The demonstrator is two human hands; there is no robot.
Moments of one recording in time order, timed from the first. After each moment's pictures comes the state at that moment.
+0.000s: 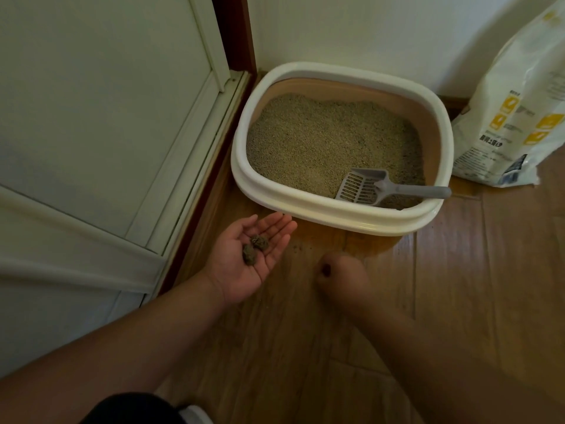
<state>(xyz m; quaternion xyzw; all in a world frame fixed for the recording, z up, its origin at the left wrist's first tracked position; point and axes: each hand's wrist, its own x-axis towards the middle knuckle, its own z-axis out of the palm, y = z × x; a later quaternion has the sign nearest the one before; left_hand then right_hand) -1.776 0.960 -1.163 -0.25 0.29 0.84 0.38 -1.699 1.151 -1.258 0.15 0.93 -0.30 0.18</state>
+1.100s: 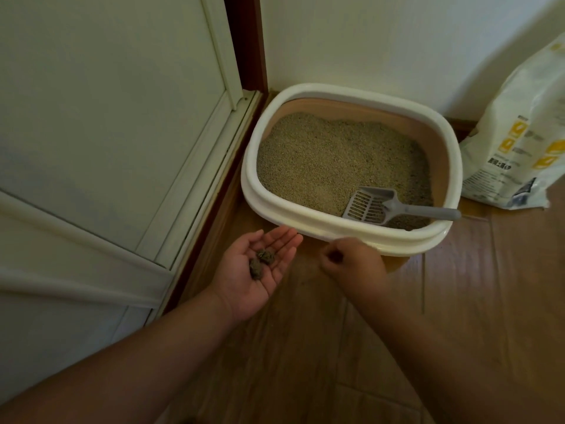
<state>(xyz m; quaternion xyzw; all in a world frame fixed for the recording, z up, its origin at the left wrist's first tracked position) -1.780 0.960 -1.162 -0.26 0.28 0.85 0.36 -1.730 1.156 -1.206 0.13 0.92 -0.36 0.05</state>
